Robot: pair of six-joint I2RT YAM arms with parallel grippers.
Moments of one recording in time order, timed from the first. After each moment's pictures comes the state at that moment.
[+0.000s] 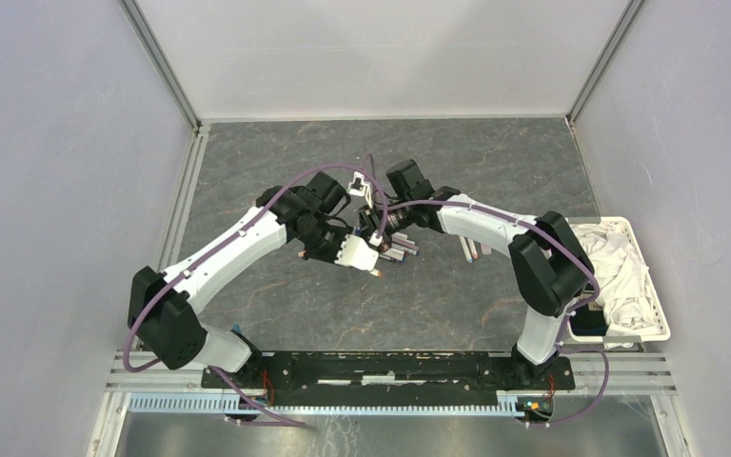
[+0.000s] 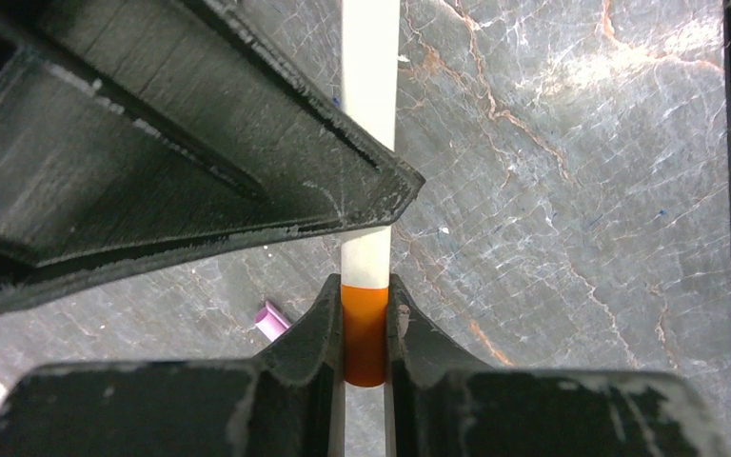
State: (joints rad) left arm -0.67 1.43 1.23 -1.08 0.28 1.28; right arm 0.67 1.82 1.24 -0.24 -1.10 0.19
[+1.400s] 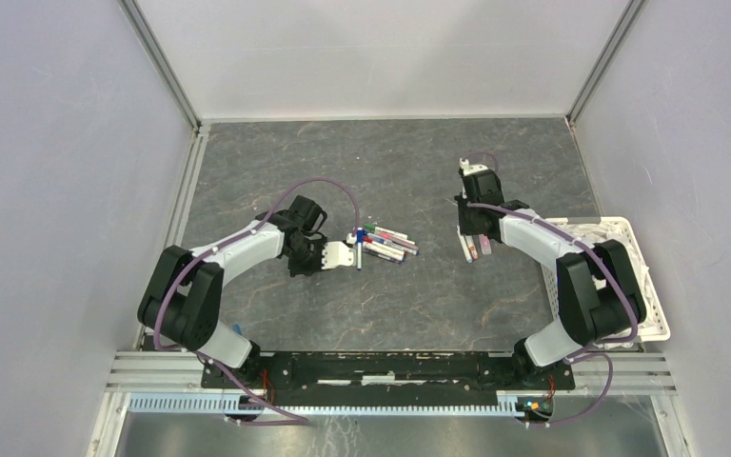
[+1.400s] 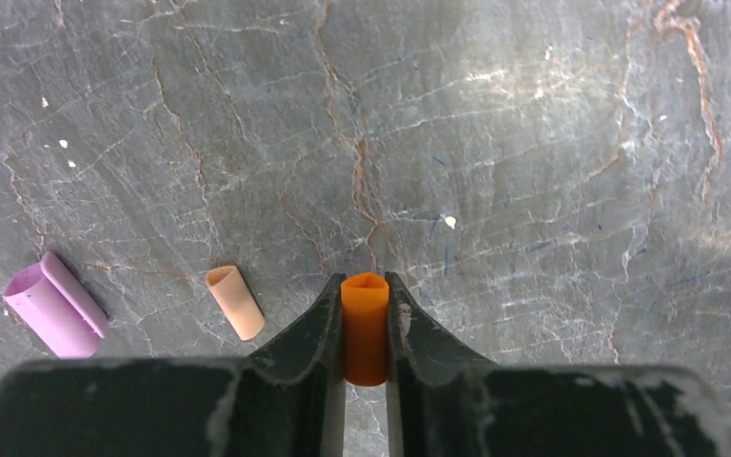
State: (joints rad) left arm -0.45 1.51 0.85 -0.68 0.23 1.12; right arm 0.34 1.55 0.90 -0.29 0.16 0.16
